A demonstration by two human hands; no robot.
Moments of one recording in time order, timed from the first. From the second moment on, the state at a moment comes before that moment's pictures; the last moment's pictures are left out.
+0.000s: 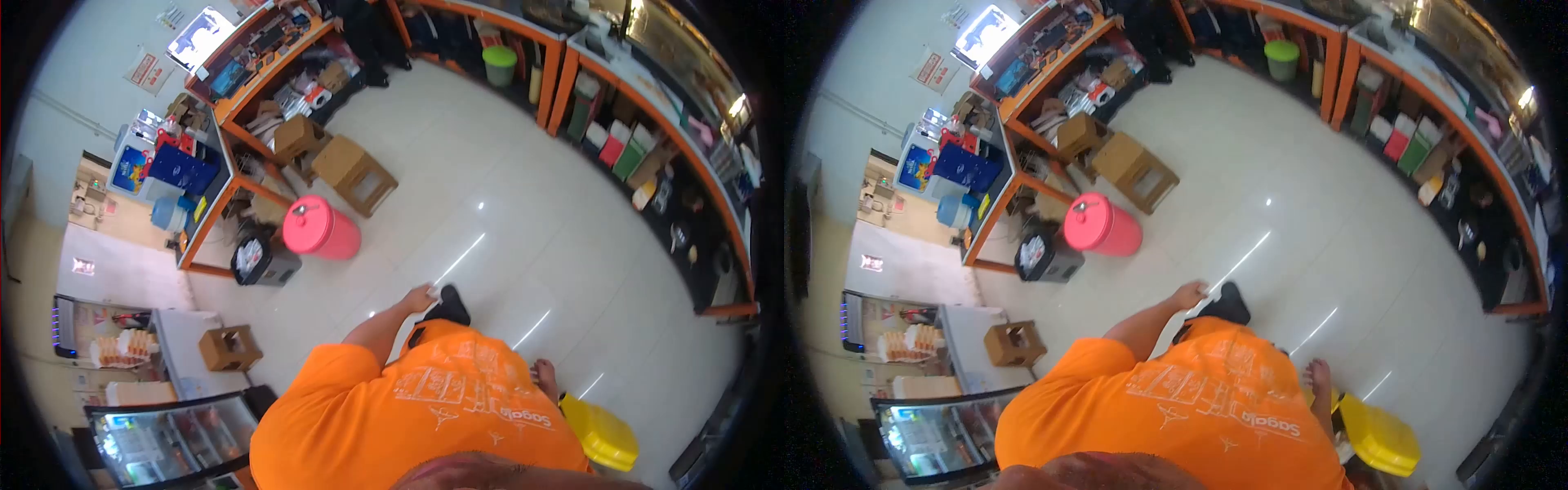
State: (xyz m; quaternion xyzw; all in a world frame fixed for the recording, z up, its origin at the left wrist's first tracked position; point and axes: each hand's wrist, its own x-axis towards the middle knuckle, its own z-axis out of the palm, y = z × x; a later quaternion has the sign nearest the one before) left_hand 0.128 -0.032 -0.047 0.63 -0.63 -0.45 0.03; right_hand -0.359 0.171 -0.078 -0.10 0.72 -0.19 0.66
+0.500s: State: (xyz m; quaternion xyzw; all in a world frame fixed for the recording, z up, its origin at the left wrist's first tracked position) left_hand 0.308 -0.126 -0.047 0.76 -0.46 -0.45 0.08; right_hand -0.298 -0.138 -0.035 -0.21 0.77 -0.16 0.58
